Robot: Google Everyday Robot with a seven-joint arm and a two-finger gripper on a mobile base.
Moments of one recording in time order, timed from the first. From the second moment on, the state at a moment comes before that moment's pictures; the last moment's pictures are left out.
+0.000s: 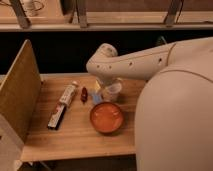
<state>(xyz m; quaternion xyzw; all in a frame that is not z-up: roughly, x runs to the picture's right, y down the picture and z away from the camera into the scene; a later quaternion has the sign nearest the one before) -0.008 -0.006 0.764 -0.13 0.13 0.50 0.85</state>
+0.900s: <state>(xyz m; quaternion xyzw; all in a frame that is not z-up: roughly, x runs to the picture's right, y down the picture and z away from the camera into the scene) -0.034 0.096 0.704 -0.18 0.07 0.49 0.85</state>
